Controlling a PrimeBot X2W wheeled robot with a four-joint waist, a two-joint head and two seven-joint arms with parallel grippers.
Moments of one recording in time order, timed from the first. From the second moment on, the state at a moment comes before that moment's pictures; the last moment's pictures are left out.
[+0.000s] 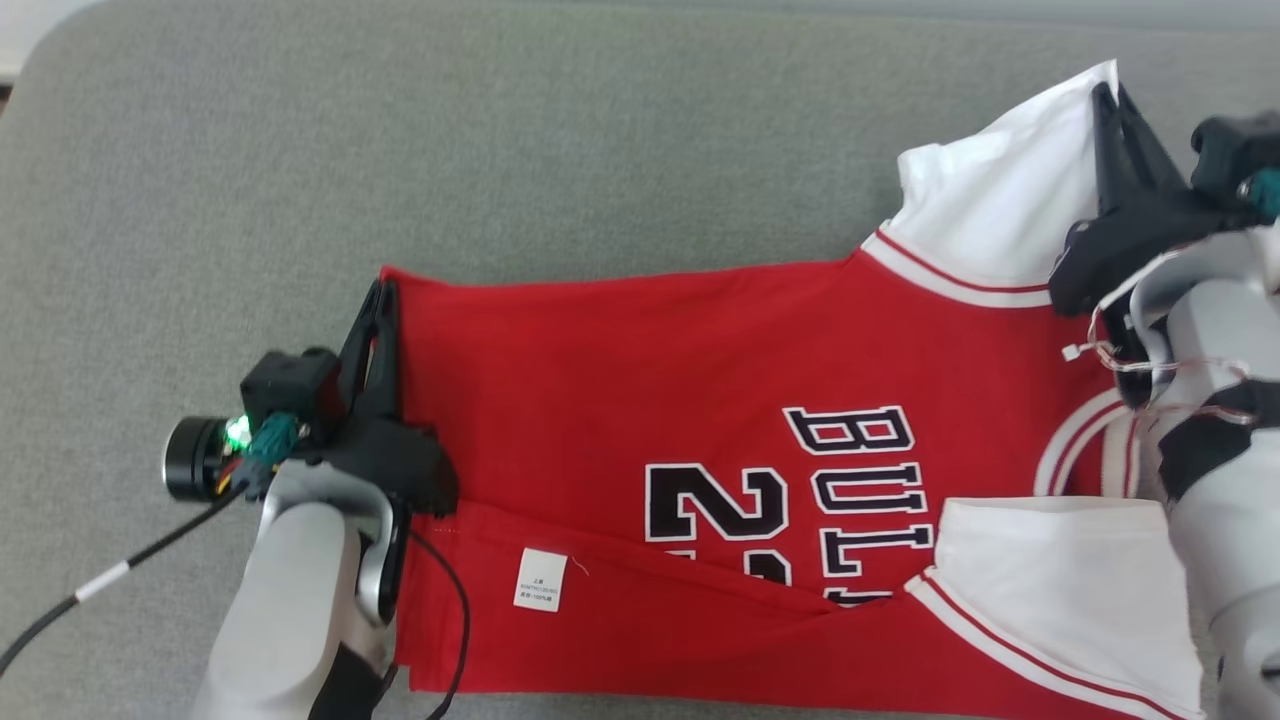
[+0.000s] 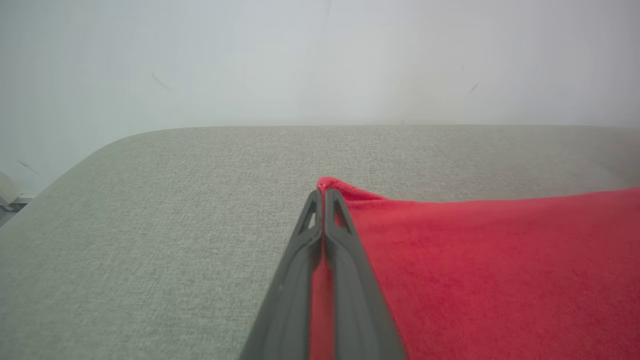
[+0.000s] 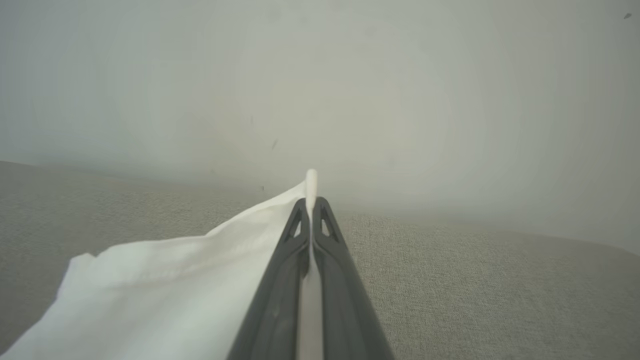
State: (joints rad) left arm -0.63 0.06 -0.12 0.64 -0.17 -0.05 -0.26; right arm -0.99 -0.35 0.14 1.00 0.18 0.13 -0.26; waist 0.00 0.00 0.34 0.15
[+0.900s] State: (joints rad) left arm -0.24 0.07 0.02 0.58 -0.13 -0.08 -0.26; right arm -0.33 -0.19 0.03 0.59 0.29 0.13 -0.26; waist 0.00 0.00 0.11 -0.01
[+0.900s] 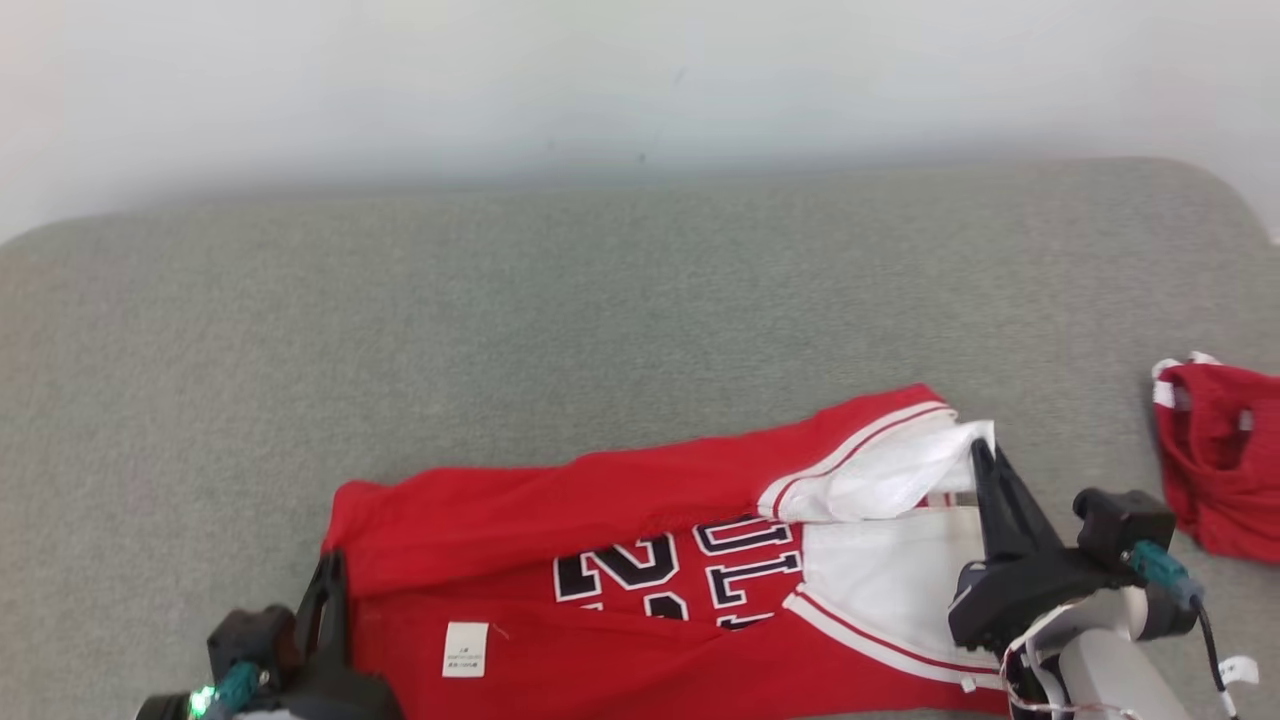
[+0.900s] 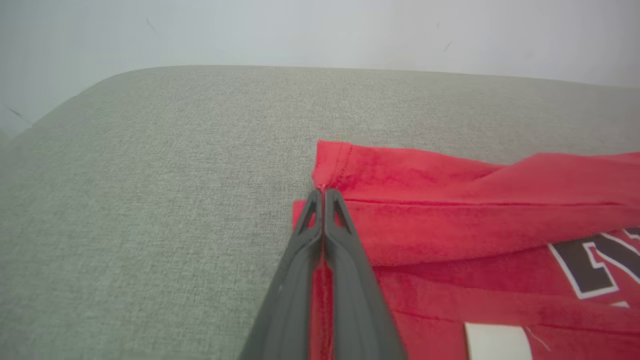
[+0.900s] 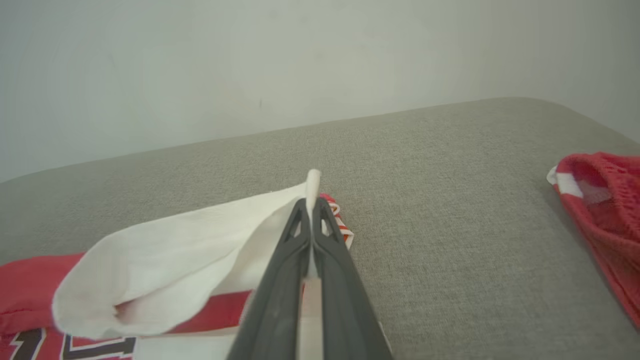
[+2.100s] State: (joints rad) left arm -0.05 0.05 0.07 0.43 -0.12 -0.05 -0.26; right arm -0.23 -0.15 -0.03 0.60 0.31 0.13 -0.26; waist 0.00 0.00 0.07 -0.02
